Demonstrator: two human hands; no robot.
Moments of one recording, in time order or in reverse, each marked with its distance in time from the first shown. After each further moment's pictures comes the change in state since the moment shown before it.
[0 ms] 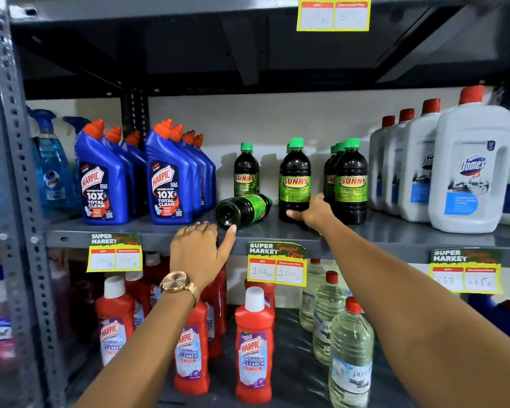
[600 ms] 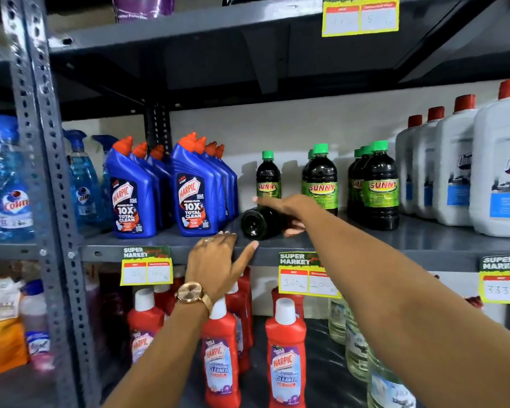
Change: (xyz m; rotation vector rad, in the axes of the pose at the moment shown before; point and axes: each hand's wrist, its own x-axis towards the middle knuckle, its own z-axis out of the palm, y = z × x) left_hand 0.003 -0.030 -0.003 -0.035 -0.045 0.084; right_hand -0.003 -0.090 0.051 -0.171 -0.316 0.106
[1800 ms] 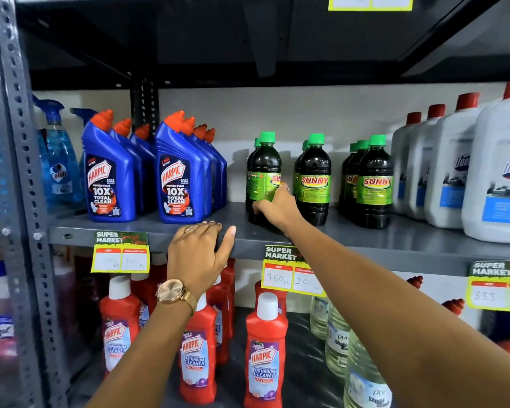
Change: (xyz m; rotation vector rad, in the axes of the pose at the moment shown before) left_hand -0.003 0.006 0.012 -0.105 0.093 -0.095; right_hand 0.015 0.027 0.031 0.251 0.339 -0.365
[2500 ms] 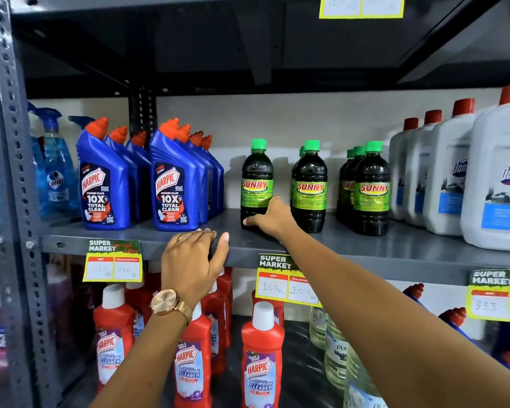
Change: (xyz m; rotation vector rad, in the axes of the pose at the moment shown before) left_hand 0.001 0.004 0.005 -0.028 0.083 -0.018; right_hand 0.002 0.002 0.002 -0.077 -0.082 0.023
